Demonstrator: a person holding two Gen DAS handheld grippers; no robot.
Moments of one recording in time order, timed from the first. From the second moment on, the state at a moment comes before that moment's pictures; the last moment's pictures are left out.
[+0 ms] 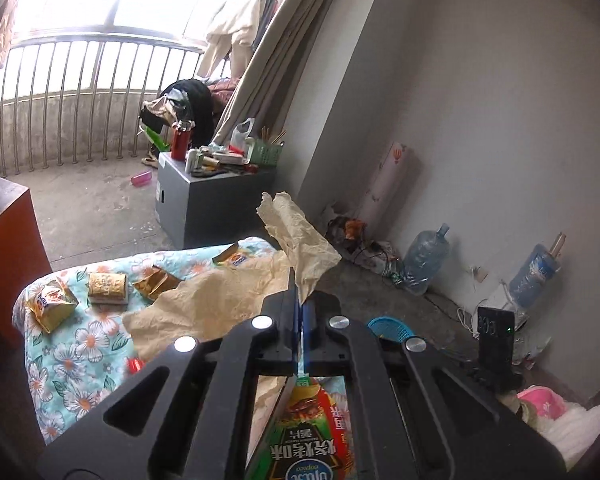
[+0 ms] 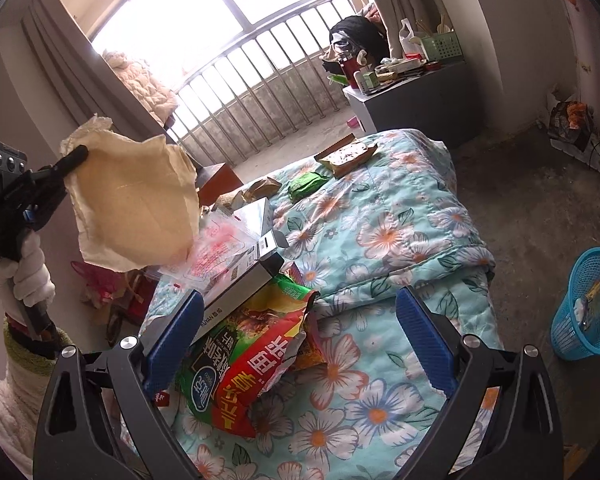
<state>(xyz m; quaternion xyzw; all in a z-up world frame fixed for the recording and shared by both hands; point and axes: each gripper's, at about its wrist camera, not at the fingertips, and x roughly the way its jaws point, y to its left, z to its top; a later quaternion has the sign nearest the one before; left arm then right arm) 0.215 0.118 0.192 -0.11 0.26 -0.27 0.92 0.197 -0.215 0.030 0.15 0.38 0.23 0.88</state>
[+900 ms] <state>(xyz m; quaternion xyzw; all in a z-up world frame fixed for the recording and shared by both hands) 0.098 0.016 0.093 -0.07 0.28 -0.37 0.88 0.165 -0.285 0.017 0.24 0.36 0.18 0.89</state>
